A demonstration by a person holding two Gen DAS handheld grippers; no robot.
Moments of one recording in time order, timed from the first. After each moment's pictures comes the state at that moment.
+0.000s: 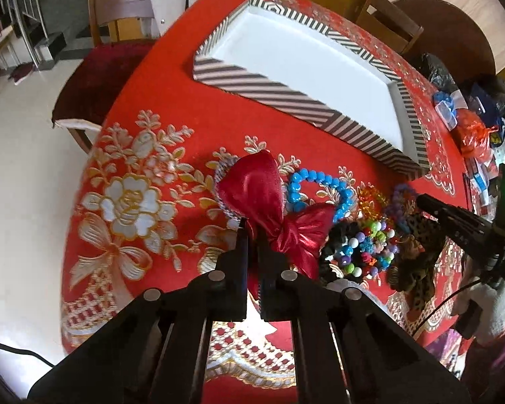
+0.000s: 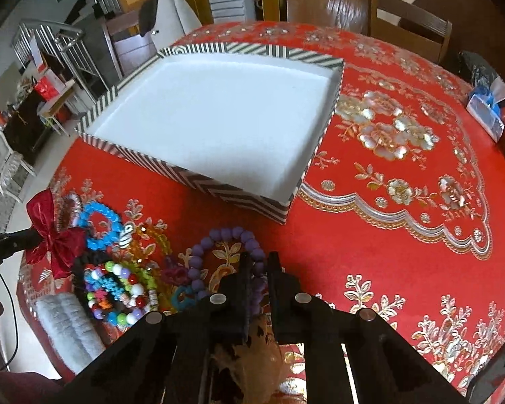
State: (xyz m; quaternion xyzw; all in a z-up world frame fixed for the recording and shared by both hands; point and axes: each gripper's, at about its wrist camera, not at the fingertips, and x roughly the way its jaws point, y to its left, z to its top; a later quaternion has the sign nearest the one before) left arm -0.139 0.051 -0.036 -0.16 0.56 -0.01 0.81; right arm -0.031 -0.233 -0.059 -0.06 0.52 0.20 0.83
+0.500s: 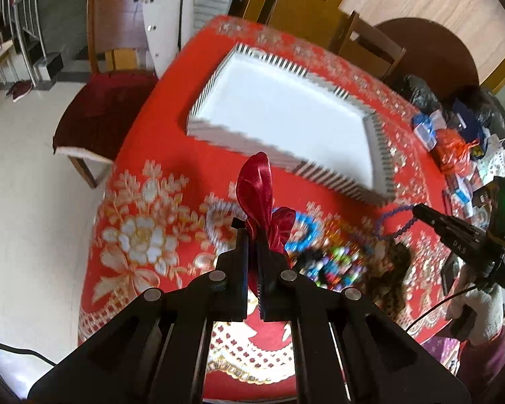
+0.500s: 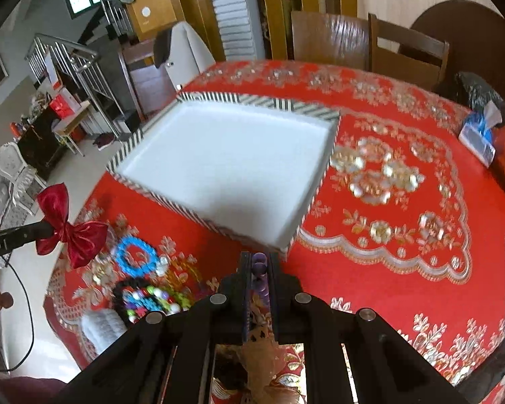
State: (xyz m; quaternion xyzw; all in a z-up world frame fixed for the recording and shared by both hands) left arm -0.138 0.056 0.023 -0.16 0.51 -0.02 0.84; right arm -0.031 -0.237 0.004 -0.04 0.47 0.22 0.85
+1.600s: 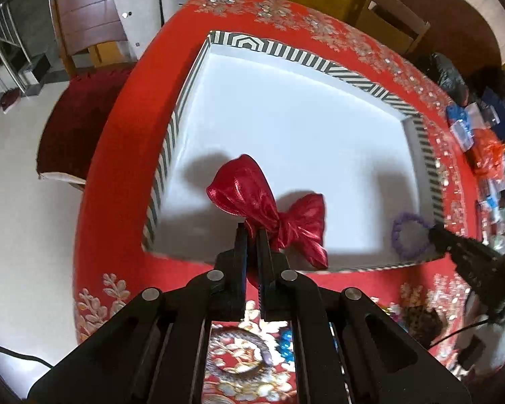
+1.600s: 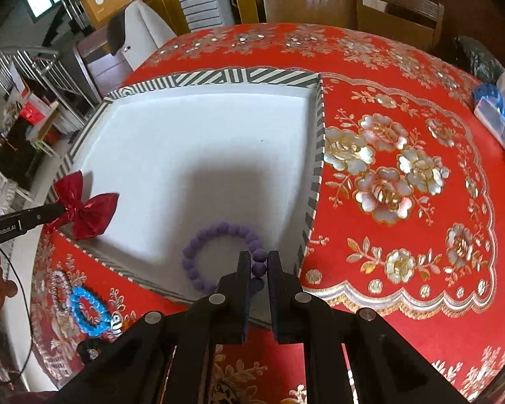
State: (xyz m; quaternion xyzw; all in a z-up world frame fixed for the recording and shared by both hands) left arm 0.010 0.051 -0.036 -0.11 0.58 -0.01 0.81; right arm 0.058 -0.219 -0.056 -0.03 0.55 0.17 0.82
